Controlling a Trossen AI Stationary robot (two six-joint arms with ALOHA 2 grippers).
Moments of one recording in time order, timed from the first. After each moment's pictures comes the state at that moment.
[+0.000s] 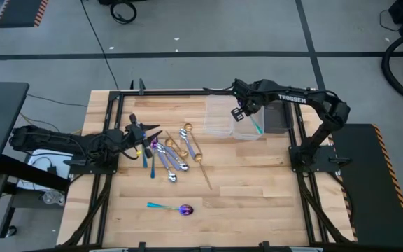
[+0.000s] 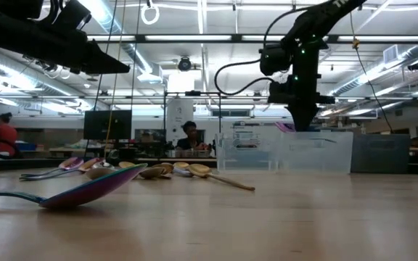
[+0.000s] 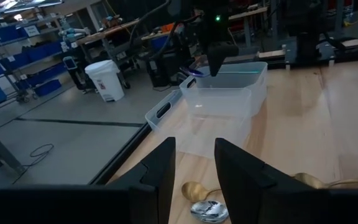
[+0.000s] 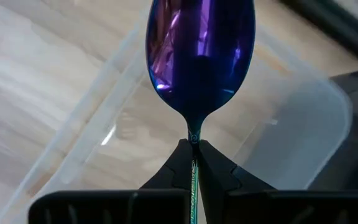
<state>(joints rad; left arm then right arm) -0.03 0.64 0.22 0.31 -0.54 0.20 -0.59 1.62 1.19 -0.95 0.18 0.47</state>
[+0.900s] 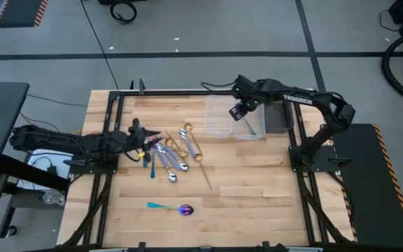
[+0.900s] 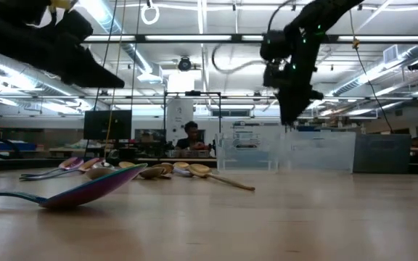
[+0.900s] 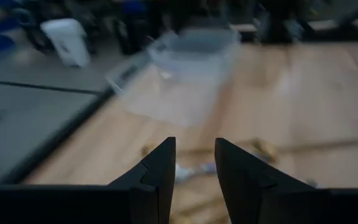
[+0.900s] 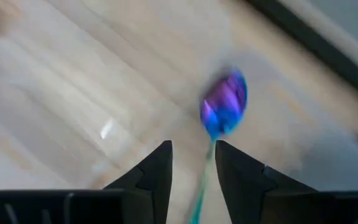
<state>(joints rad) -0.05 0.64 0.22 0.14 -0.44 0.00 -0.57 1.54 1.20 -0.82 0.12 0.31</state>
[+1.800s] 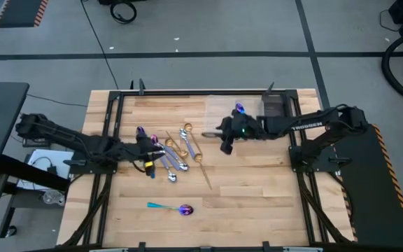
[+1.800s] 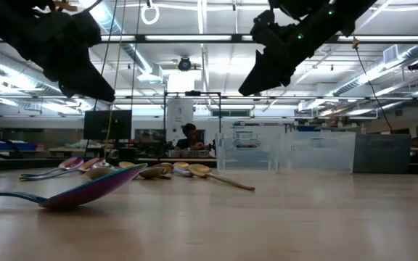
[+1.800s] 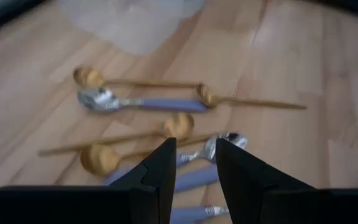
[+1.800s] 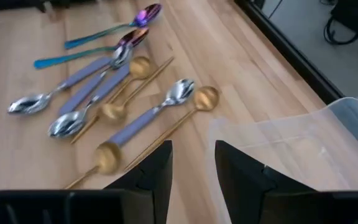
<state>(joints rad) -0.24 0.89 0.42 -0.17 -0.45 -0.49 -0.07 1.40 0.87 -0.09 0.25 0.11</state>
